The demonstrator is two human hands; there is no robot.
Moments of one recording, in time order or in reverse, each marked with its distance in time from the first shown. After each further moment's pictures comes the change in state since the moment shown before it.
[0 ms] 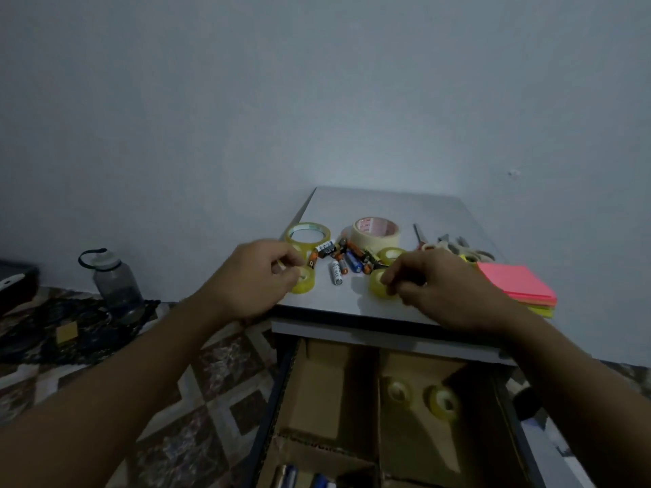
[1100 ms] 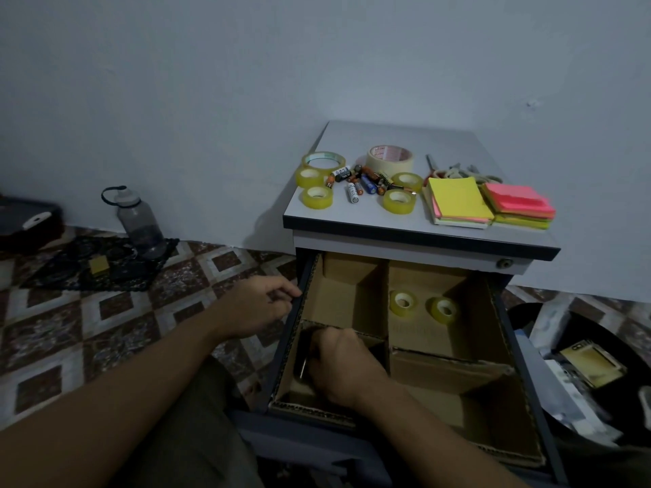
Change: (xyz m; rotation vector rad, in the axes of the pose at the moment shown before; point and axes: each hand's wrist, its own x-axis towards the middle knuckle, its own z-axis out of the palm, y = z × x) left_hand -0.132 -0.061 0.048 -0.176 -0.401 -0.273; right_hand -0.103 -0.057 0.205 -0.023 -0.358 0.148
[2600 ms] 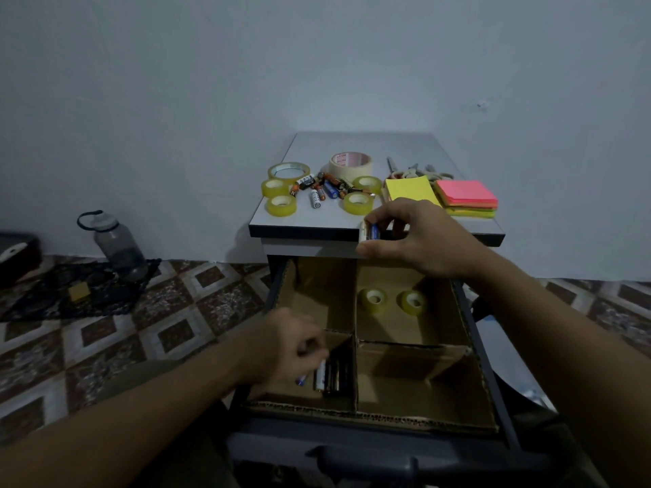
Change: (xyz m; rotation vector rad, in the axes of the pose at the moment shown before) left_hand -0.019 0.054 0.060 0.488 -0.124 0.584; right_hand -0.033 0.069 -0.185 0.091 0.443 -0.265
